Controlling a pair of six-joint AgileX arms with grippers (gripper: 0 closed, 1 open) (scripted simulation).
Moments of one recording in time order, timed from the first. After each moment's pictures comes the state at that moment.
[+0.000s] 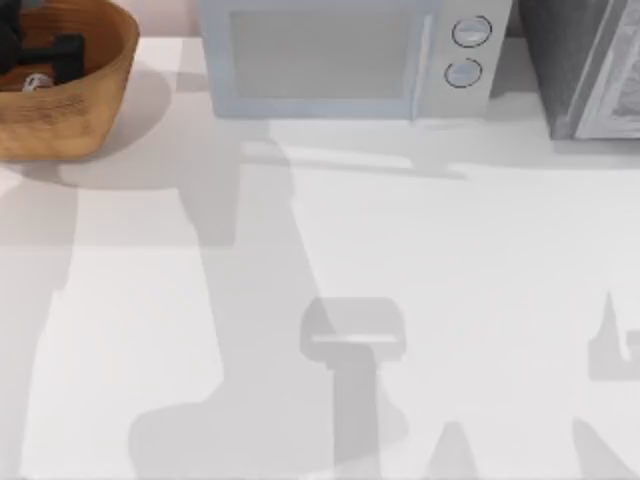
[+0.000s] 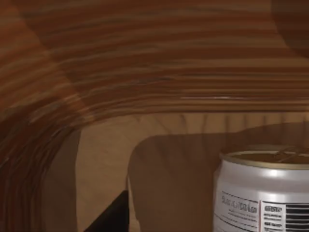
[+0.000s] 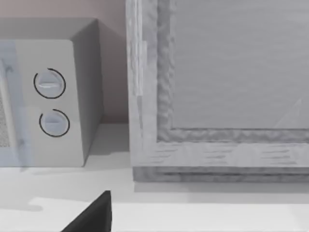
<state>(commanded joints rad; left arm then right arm) 0.10 2.71 2.53 -1.10 0.16 0.10 0.00 0.00 0.00 0.00 0.00 0.00</state>
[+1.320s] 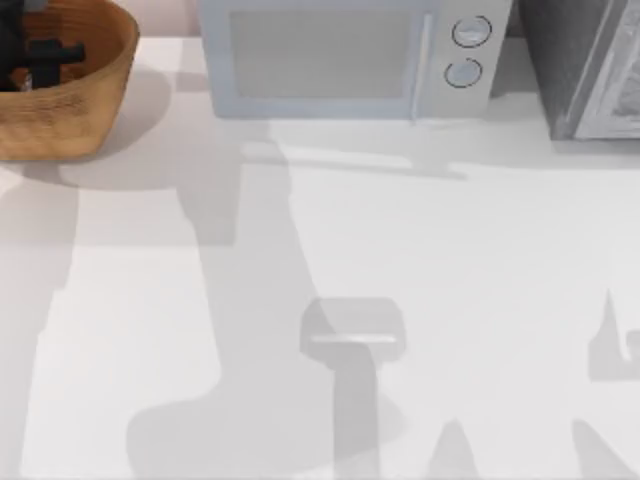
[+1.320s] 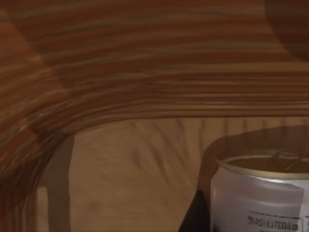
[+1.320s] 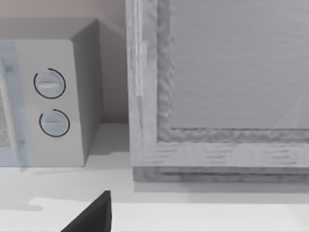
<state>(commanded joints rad) 0.10 2.71 2.53 -1.10 0.16 0.10 0.00 0.00 0.00 0.00 0.00 0.00</state>
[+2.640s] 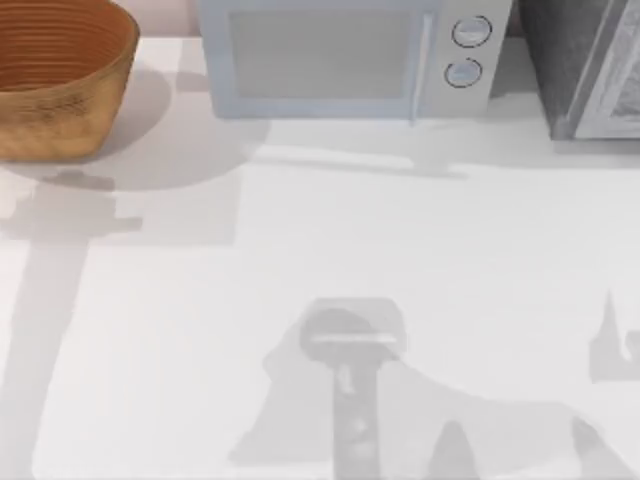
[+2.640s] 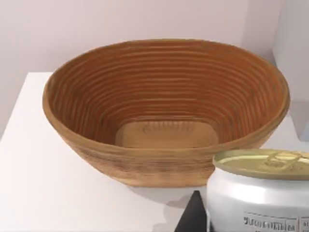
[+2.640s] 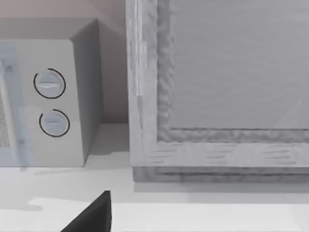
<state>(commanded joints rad) 0.02 0.98 0.97 -0.44 -0.01 0.05 0.00 0.00 0.00 0.00 0.00 0.00</state>
